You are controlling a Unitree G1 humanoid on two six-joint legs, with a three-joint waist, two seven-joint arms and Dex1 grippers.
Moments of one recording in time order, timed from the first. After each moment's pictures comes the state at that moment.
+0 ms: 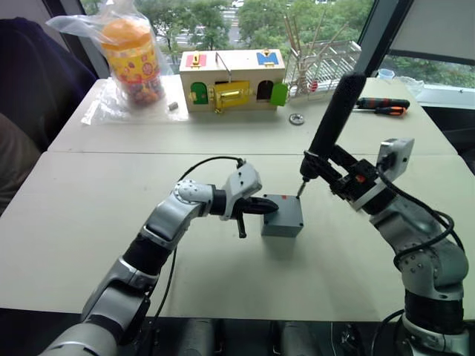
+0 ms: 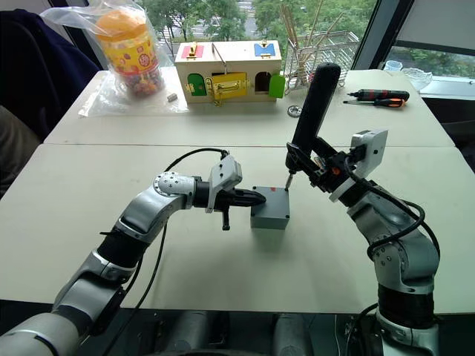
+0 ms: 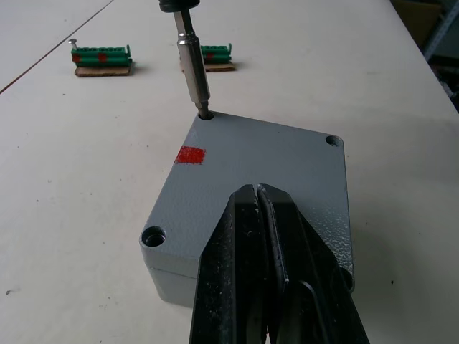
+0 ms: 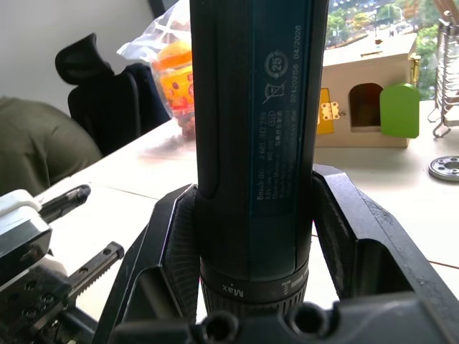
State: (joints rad) left arm -0.66 0.31 -0.37 0.04 -0.24 0.49 -1.00; right arm -0.24 -0.48 -0.22 -0.45 0.60 0.54 0.51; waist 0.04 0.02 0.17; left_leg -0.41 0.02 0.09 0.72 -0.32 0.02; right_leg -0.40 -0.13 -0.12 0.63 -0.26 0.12
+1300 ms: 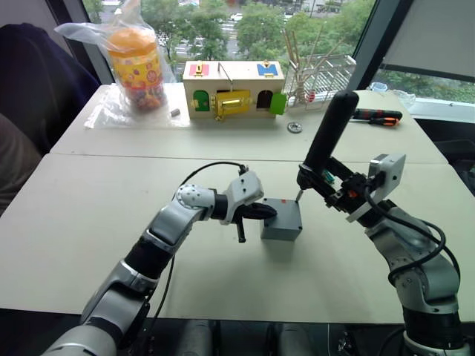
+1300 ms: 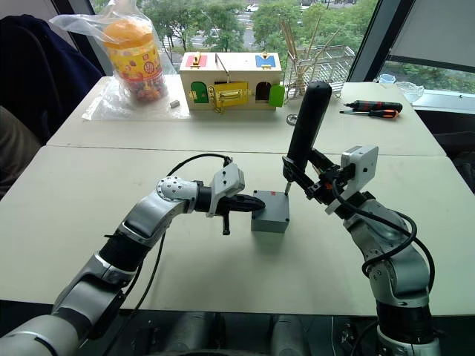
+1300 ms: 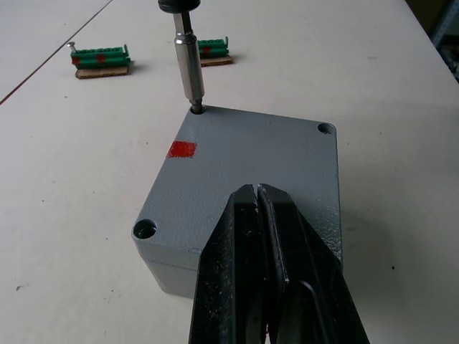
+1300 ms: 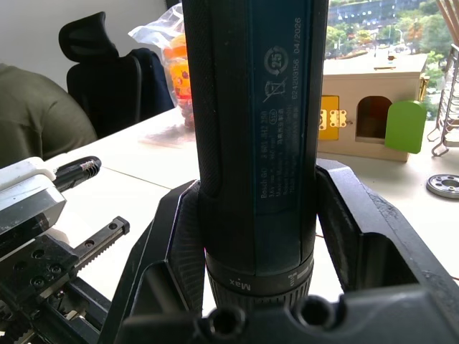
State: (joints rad) left arm -0.64 0.31 -0.40 0.05 -0.18 0.46 -1.00; right arm -0.14 -0.47 -0.17 -0.43 0.52 0.40 0.52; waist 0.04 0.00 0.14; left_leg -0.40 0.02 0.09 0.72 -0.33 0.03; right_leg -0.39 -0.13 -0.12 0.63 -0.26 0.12
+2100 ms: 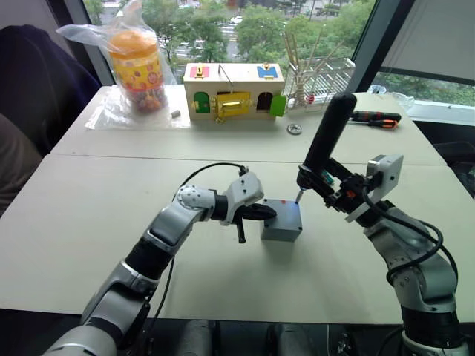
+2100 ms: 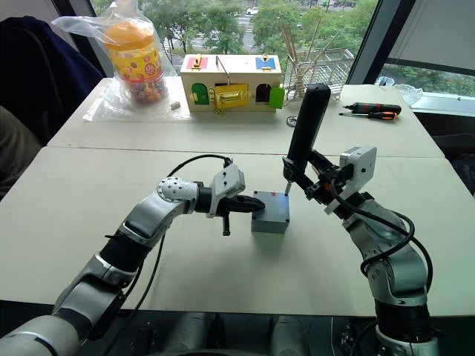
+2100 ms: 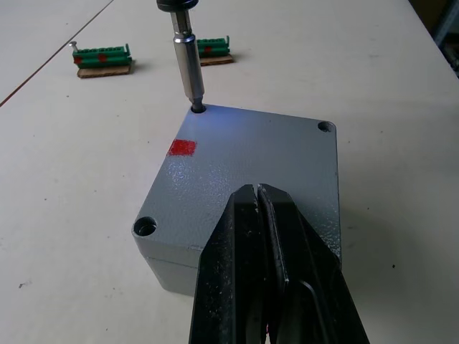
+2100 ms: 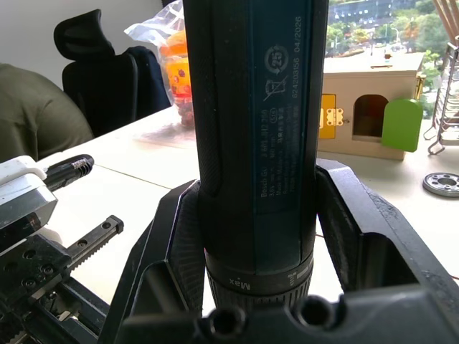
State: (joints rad) left arm -0.64 0.31 -0.40 0.05 -0.18 0.47 -1.00; right arm -0.15 -0.46 -0.17 -0.41 0.51 0.39 0.52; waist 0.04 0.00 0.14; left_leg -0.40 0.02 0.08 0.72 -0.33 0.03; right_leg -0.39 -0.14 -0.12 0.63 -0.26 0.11
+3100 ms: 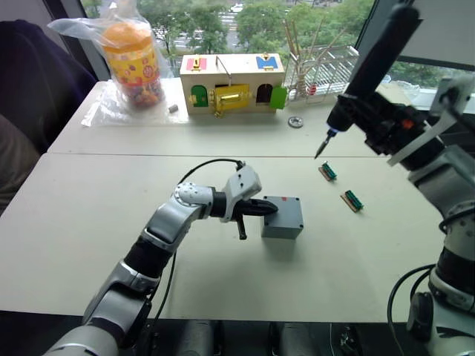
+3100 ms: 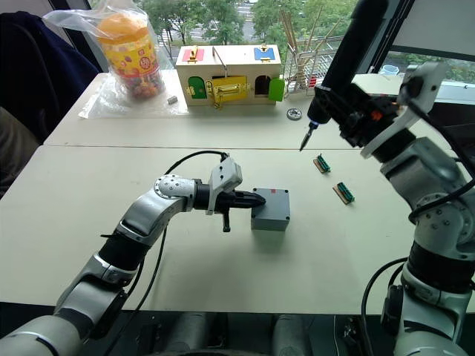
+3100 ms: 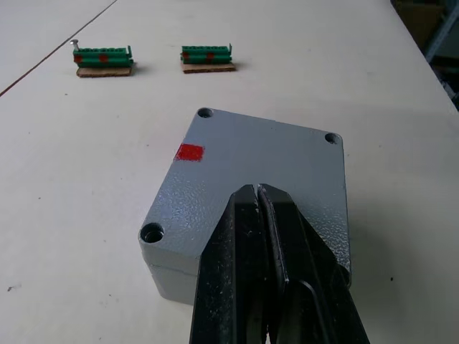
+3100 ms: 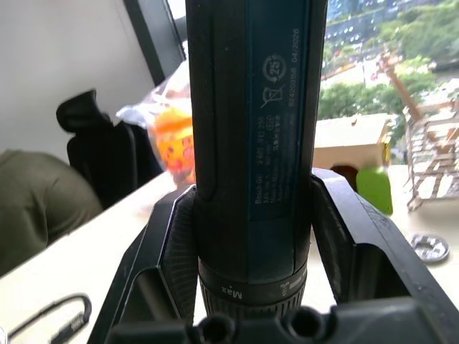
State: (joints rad) left arm -0.64 0.29 -0.33 0.02 -0.25 0.53 -0.98; right arm -0.62 -0.65 -0.44 -0.34 0.94 0.84 0.26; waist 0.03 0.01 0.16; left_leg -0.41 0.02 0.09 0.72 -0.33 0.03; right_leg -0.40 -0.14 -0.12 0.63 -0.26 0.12
